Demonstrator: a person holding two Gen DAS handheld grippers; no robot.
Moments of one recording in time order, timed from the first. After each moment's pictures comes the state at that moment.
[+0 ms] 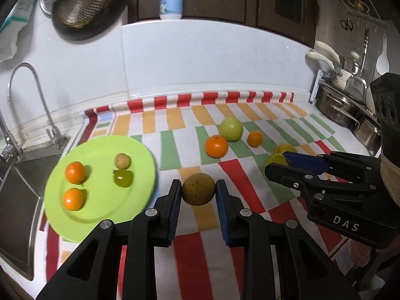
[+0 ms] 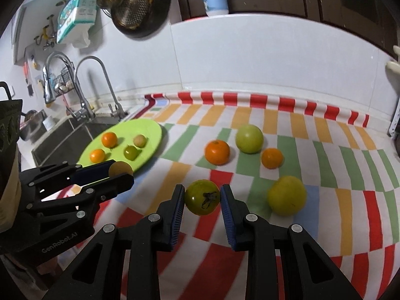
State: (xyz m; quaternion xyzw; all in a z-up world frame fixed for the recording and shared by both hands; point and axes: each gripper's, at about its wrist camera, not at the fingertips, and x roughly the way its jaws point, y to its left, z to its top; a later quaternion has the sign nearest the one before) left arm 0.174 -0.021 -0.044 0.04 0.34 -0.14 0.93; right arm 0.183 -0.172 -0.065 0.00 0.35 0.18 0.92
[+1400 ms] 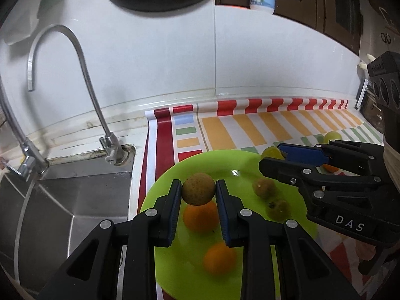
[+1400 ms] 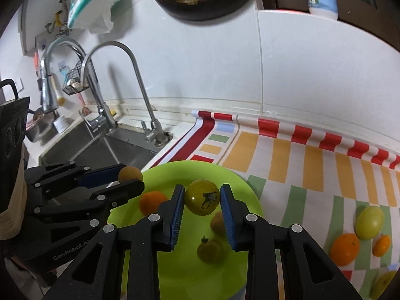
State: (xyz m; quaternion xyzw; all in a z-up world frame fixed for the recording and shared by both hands) left arm 0.291 0.151 -0.053 0.06 0.36 -0.09 0.93; right arm 0.304 0.016 -0.074 -0.02 0.35 0.25 0.90
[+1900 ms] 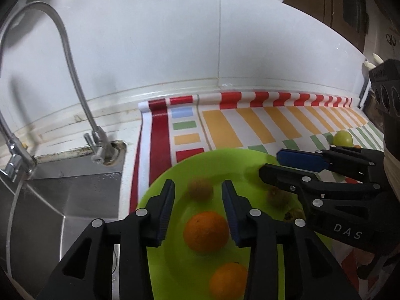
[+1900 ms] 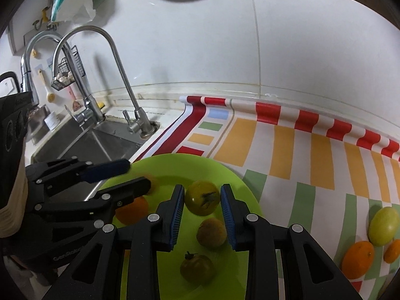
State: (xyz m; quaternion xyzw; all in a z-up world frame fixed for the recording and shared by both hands) left arm 0.318 0.153 -0.073 0.05 0.38 -0.10 0.92; right arm 0.335 0.020 -0.098 -0.01 0.38 0.24 0.90
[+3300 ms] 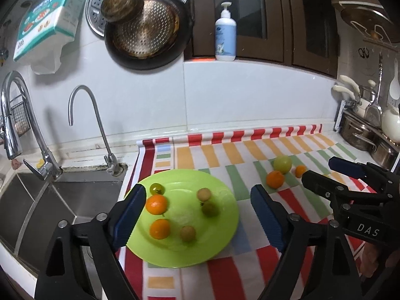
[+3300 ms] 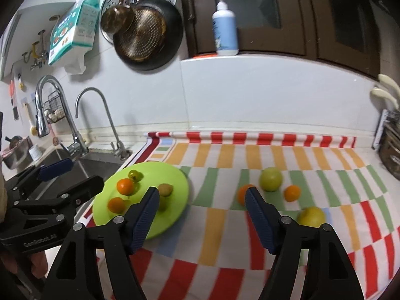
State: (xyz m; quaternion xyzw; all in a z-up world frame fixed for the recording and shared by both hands) left arm 0.170 0.082 0.013 0.04 0.27 -0.08 0.96; right arm 0.172 -0.094 -0.012 0.01 0.28 0.10 0.96
